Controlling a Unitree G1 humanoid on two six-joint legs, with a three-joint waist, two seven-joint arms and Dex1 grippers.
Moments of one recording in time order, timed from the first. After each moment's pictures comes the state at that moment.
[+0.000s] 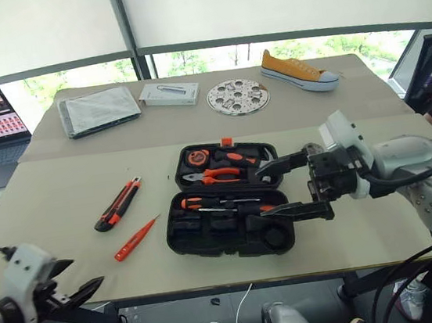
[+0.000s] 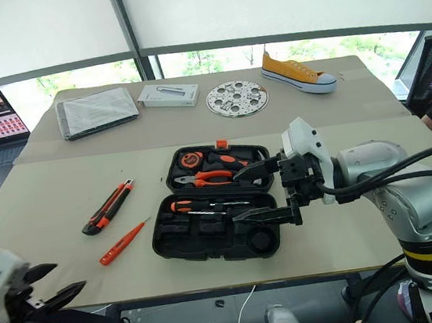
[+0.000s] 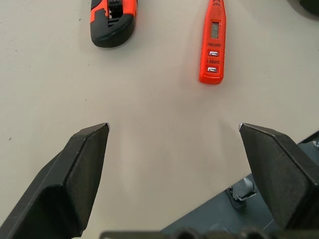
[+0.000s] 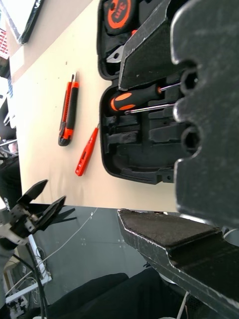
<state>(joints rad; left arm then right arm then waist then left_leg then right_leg) 0.42 0.83 0.61 -0.50 -0.43 0.73 -0.90 -0.52 -0.77 -0.04 -0.46 0.67 0.79 1.16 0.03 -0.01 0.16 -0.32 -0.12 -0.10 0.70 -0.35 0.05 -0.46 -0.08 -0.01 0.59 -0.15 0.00</state>
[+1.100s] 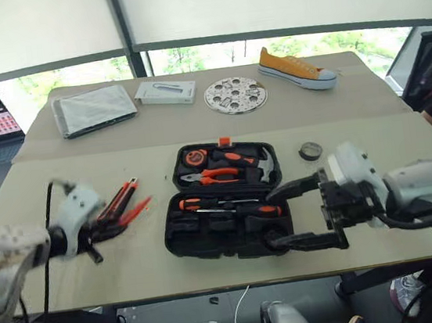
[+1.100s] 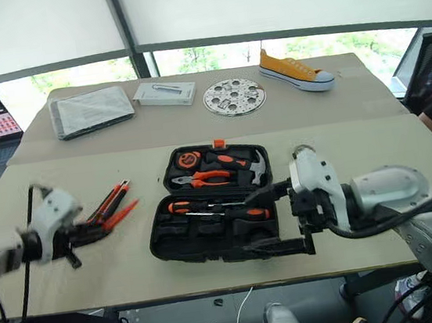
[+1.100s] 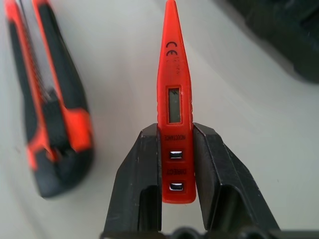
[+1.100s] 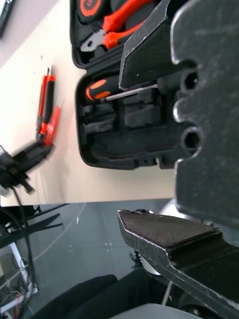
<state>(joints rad) -0.27 1.06 0.15 -0.29 -0.40 0.71 -1.00 -0.28 -0.93 -0.10 -0.65 0.77 0.75 1.10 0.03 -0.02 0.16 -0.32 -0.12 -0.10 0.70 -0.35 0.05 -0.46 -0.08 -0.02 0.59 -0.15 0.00</state>
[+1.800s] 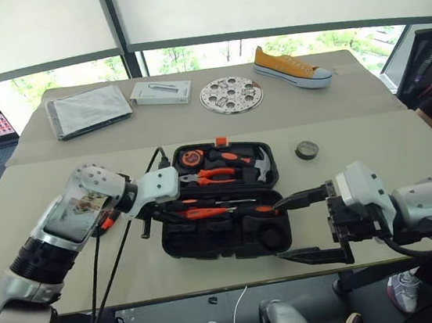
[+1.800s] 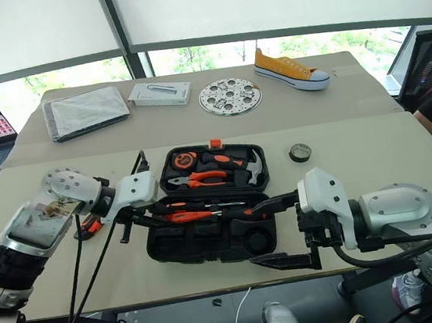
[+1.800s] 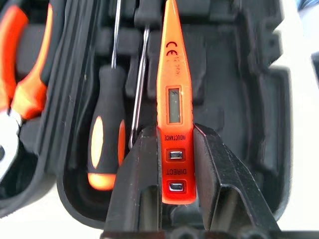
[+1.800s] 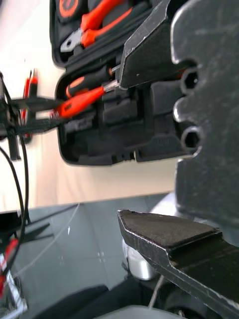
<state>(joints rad) -0.70 0.88 -0.39 -0.02 -0.18 0.39 -1.39 -0.15 -0.93 -0.14 -0.71 0.75 0.66 1.02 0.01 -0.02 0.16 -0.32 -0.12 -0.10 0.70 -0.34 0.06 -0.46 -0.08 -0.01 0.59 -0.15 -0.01</state>
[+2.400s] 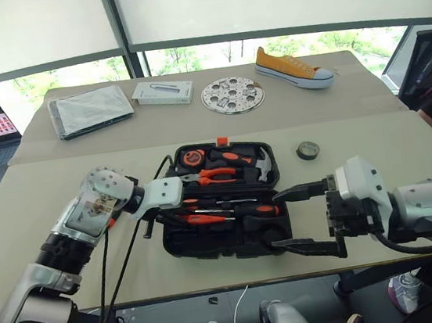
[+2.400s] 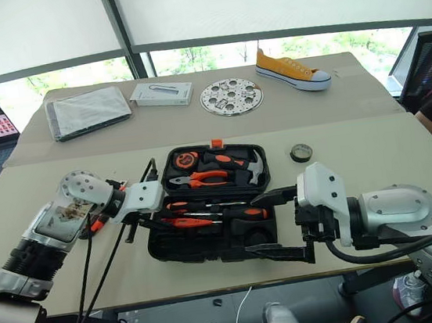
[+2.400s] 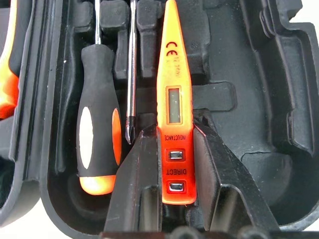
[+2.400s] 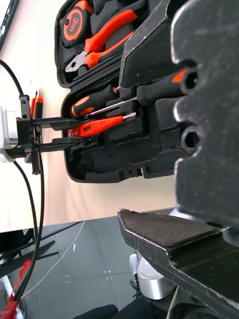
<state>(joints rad) -0.73 0.78 -0.40 0.19 -0.05 0.15 -1.45 -0.15 -0.93 -0.14 -0.73 0.78 0.67 0.92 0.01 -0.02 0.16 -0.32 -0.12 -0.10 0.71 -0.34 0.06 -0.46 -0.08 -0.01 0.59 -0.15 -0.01</state>
